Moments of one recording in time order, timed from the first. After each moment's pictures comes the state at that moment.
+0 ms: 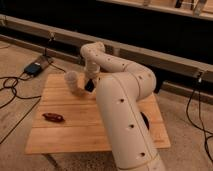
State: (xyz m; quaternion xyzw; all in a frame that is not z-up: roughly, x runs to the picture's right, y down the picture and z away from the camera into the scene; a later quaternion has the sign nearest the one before) arm -0.091 -0.021 0.917 -0.28 0.24 0.75 0.55
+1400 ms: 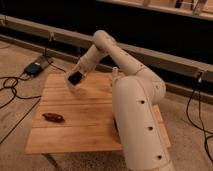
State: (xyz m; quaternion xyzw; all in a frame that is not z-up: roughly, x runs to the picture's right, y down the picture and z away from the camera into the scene) arm -0.160 -0.061 0.817 -0.54 0.15 0.72 0.41
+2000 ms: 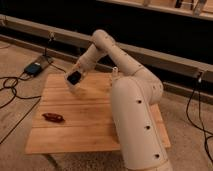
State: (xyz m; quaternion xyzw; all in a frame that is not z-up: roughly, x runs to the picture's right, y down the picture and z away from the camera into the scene) arm -0.163 -0.060 0.816 -0.54 0.15 0.72 0.42
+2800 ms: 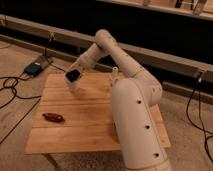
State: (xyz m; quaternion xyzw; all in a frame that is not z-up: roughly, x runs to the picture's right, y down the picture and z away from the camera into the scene) arm -0.171 -0.077 0.808 -0.57 0.14 0.73 0.34
